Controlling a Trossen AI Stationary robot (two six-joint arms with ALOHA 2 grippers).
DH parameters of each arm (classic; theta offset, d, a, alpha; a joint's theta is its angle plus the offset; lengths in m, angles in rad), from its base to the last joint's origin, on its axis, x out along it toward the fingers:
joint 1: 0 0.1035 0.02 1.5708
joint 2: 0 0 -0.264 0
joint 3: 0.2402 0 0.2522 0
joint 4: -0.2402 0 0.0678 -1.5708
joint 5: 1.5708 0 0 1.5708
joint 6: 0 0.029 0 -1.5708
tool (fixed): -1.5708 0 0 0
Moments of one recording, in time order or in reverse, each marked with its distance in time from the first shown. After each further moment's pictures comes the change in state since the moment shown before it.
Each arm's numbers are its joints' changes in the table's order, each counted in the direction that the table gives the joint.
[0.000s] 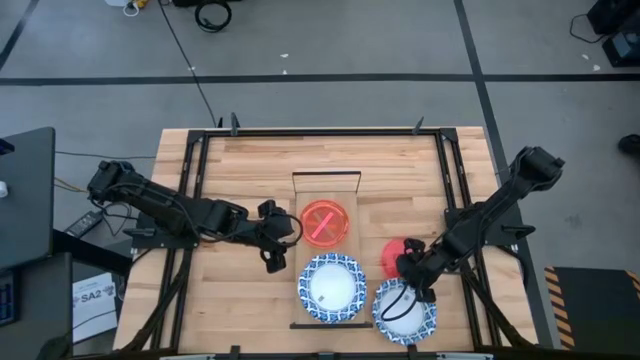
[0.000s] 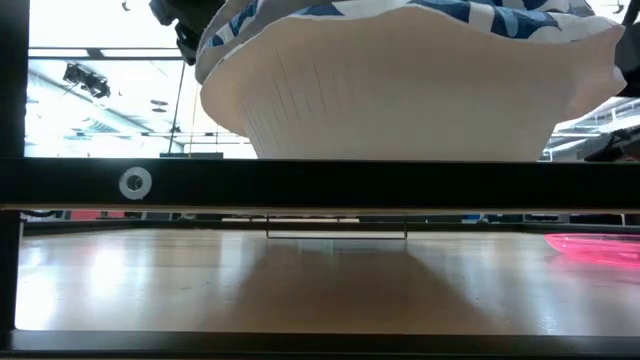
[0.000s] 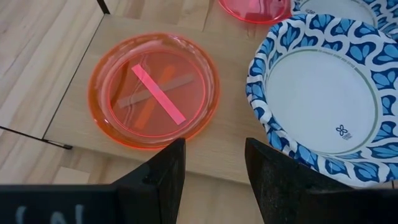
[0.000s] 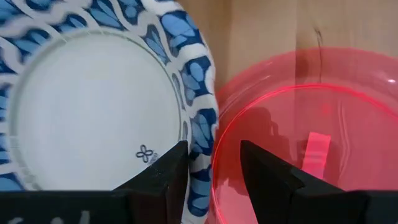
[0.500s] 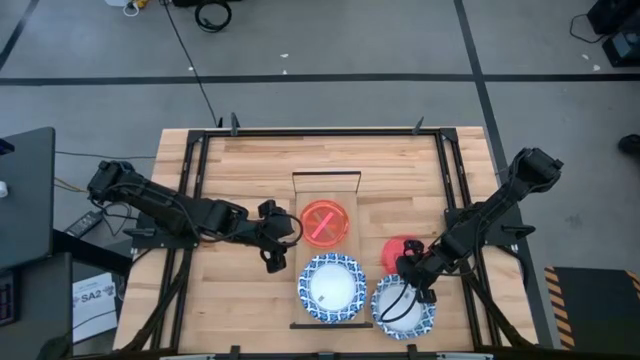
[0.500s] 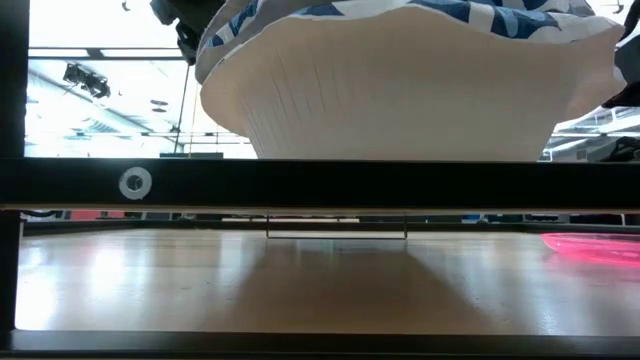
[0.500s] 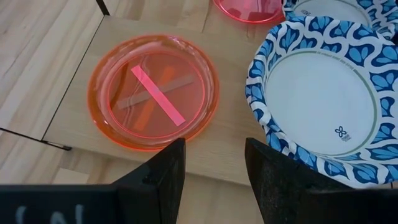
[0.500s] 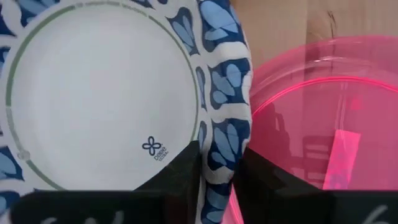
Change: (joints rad) left arm 0.000 0.000 0.000 0.005 0.000 0.000; right arm 0.000 -0.025 0.000 0.000 0.027 -0.007
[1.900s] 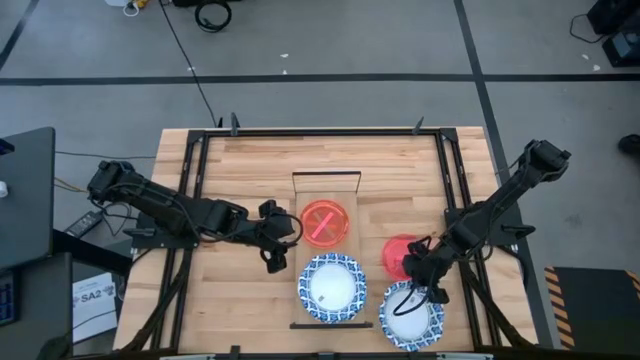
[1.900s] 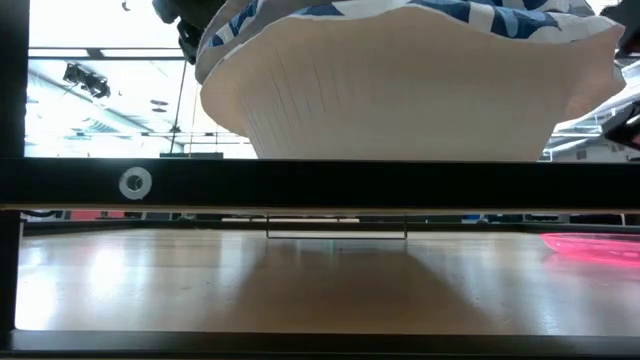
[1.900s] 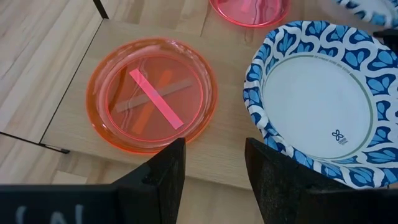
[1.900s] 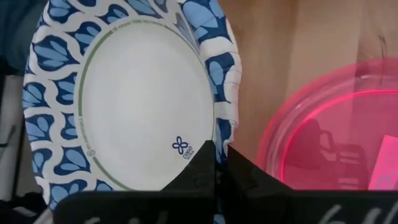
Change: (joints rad) left arm 0.000 0.000 0.000 0.013 0.000 0.000; right arm 0.000 0.184 0.000 -0.007 0.148 0.007
